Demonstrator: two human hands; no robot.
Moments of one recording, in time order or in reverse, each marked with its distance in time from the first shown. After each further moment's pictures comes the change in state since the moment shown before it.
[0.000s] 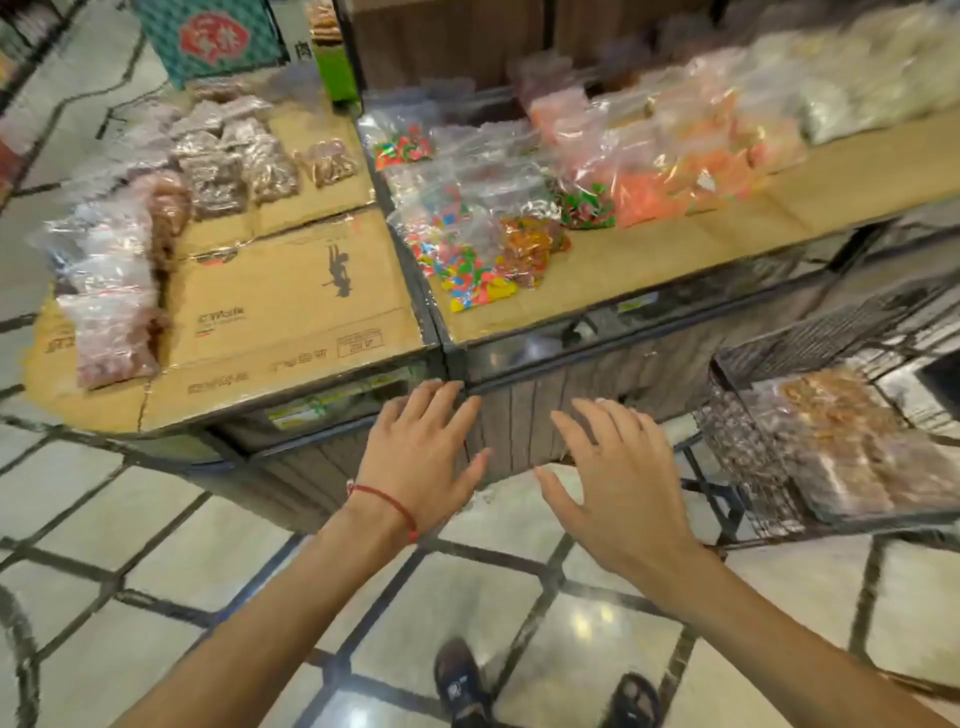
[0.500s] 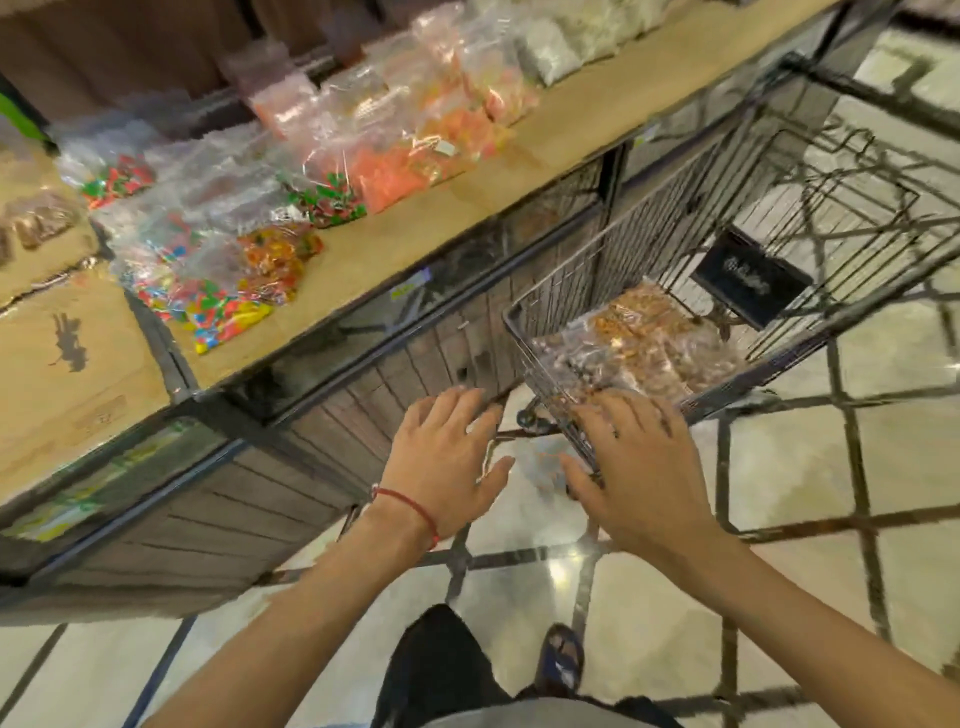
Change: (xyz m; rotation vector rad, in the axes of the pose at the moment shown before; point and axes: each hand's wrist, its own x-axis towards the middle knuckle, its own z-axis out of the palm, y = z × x) left_hand 0.094 0.303 0.011 -0.009 -0.027 0.394; right_hand -0.139 0.270 -0.024 -0.099 -0.057 0.358
